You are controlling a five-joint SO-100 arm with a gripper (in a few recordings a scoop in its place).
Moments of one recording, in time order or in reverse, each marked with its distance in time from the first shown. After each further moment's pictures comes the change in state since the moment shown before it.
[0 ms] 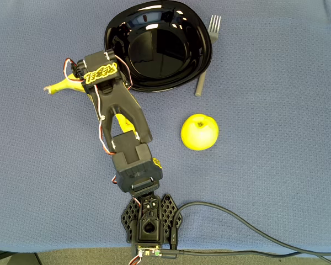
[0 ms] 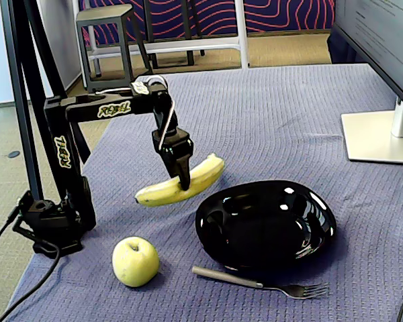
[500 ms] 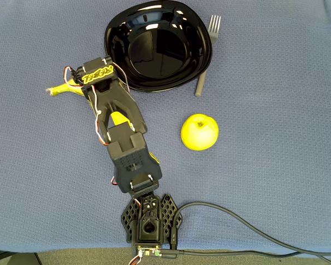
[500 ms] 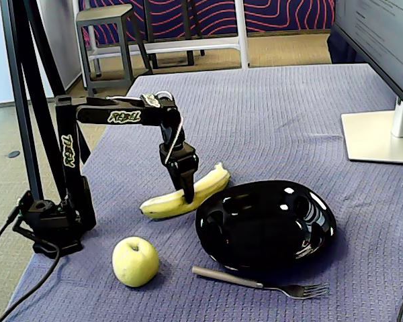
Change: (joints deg) arm -1.9 -8.0 4.8 -9.5 3.7
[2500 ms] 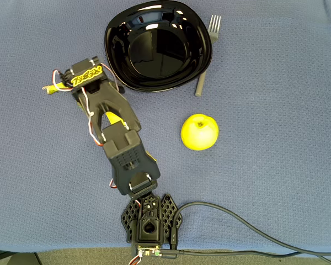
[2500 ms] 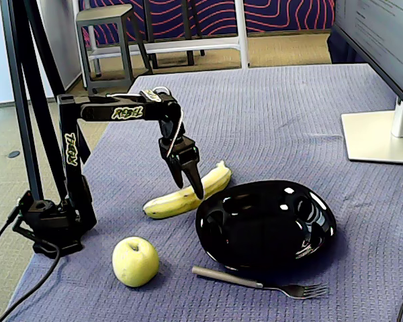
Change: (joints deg) arm -5.7 -3.5 -3.7 -0.3 1.8
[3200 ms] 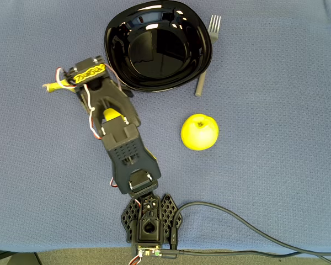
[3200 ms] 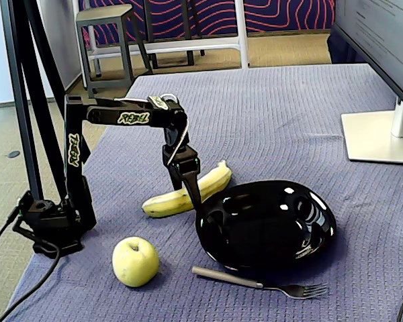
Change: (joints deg) arm 3.8 -5.2 -0.8 0.7 3.2
